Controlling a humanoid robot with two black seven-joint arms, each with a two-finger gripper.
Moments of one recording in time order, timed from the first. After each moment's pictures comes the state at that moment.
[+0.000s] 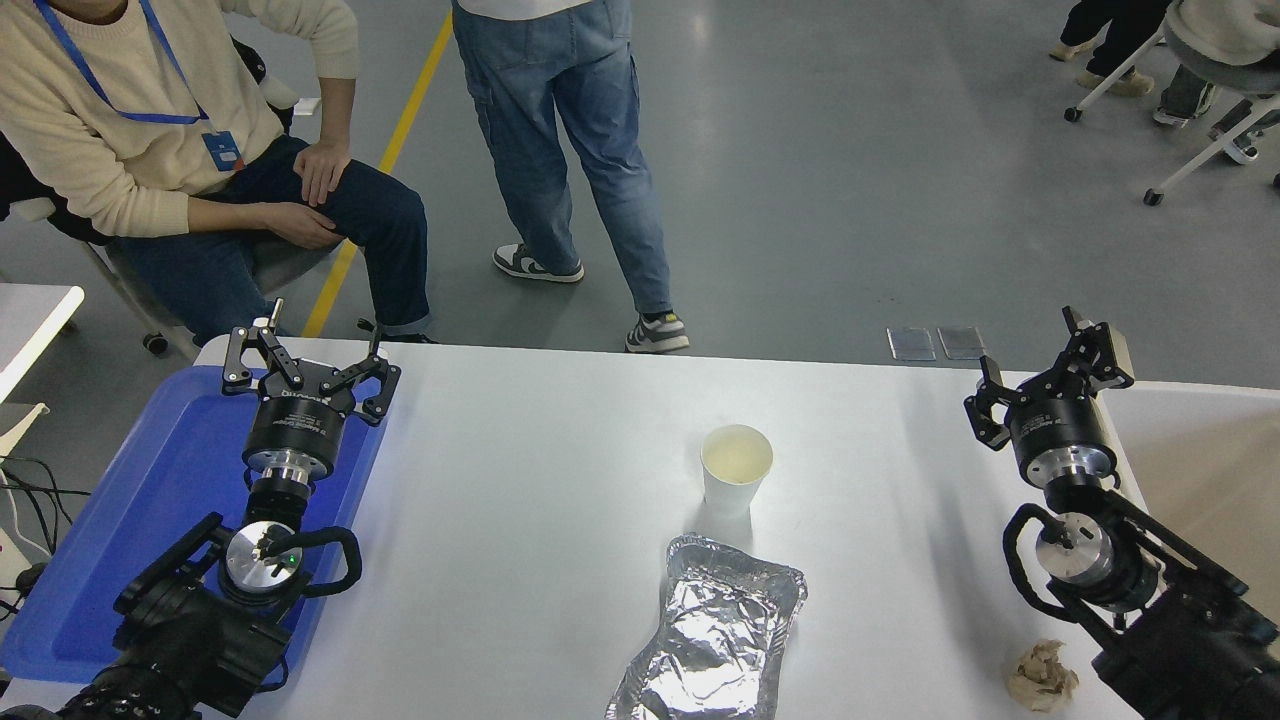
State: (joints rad) left arm -0.51 0.13 -1.12 -0.54 -0.09 -0.62 -0.36; right arm 0.42 -0.32 0.88 0.82 -0.06 0.00 0.51
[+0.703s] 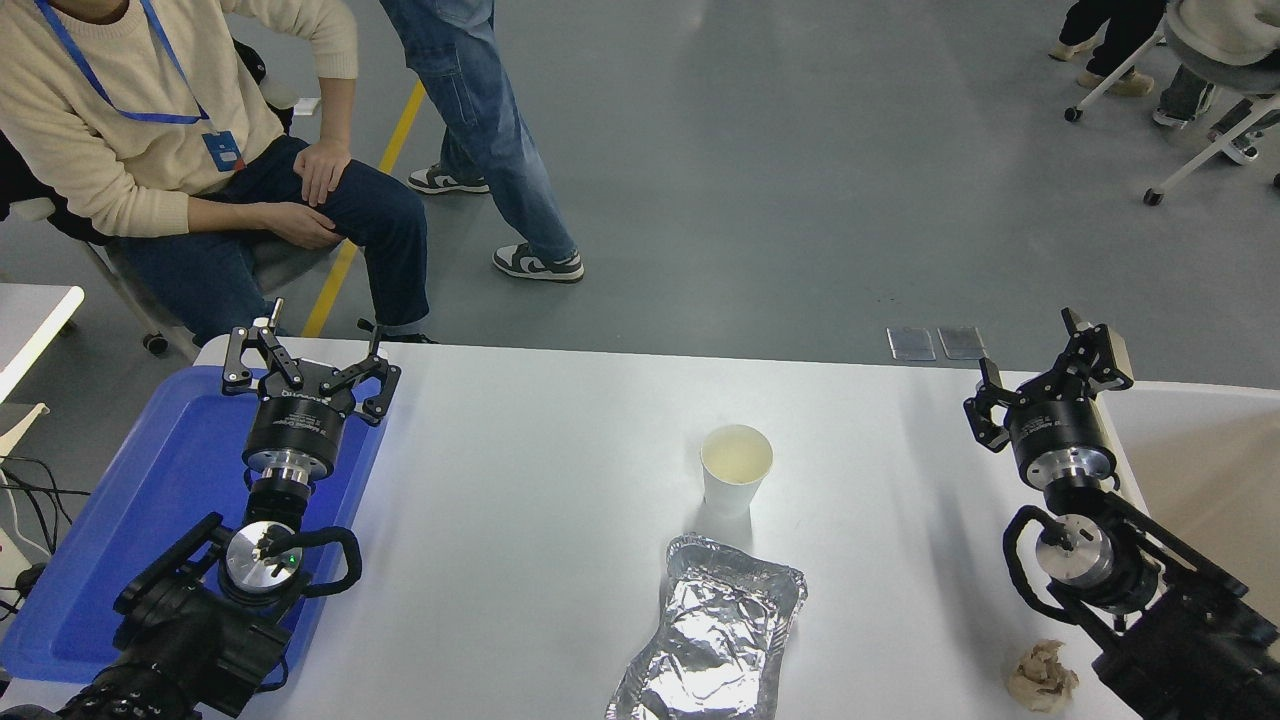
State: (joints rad) left arm -0.51 0.13 -1.12 -0.54 -0.09 -0.62 -0.36; right arm 0.42 -0.32 0.88 0.83 -0.06 0.00 0.51
